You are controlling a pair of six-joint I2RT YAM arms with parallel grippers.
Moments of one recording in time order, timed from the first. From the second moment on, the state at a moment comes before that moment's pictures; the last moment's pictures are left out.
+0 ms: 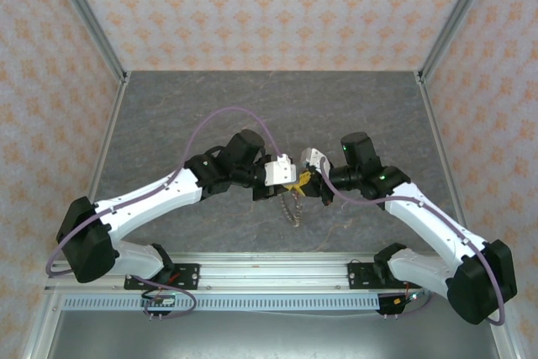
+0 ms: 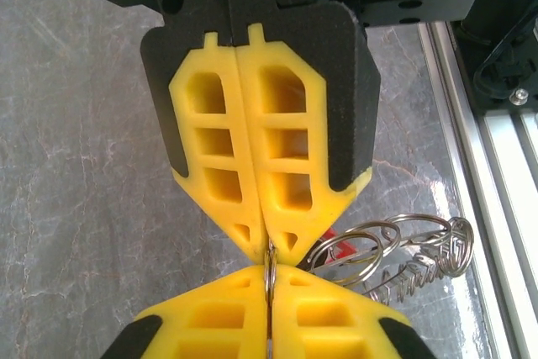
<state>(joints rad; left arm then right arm) -0.80 1.36 1.05 -0.41 0.42 0.56 0.49 1.06 0.75 -0.43 -0.82 -0.43</state>
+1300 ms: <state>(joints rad) -0.77 1.34 0.84 -0.12 0.50 0.42 0.50 1.03 0.64 -0.34 -0.73 -0.44</state>
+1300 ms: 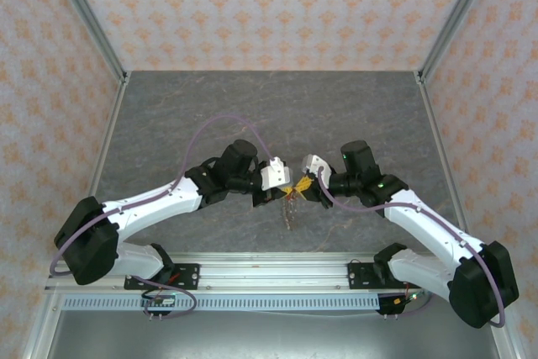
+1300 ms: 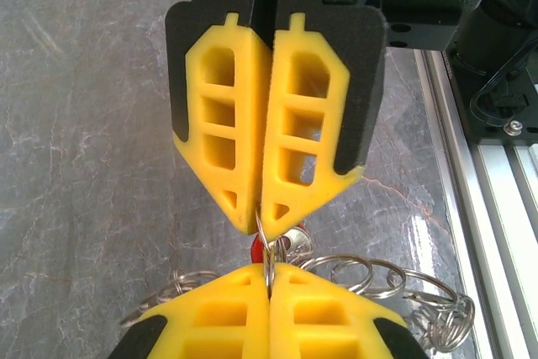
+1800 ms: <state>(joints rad) -0.77 1.32 0.75 0.02 0.50 0.34 0.50 1.05 0.64 -0.34 -0.72 -0.43</state>
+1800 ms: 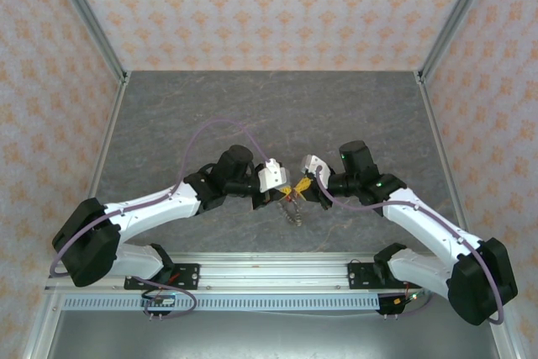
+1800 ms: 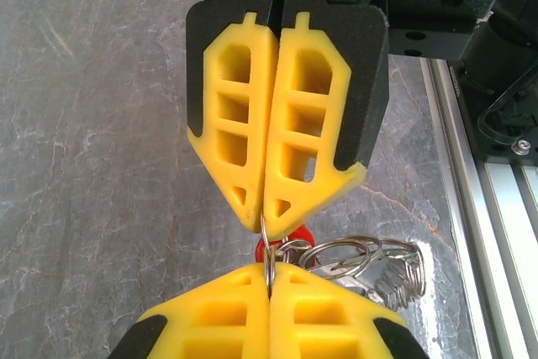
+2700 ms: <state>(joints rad) -0.76 1.30 0.74 -0.01 0.51 0.35 0.49 1.10 0.69 -0.35 -0.84 -0.48</state>
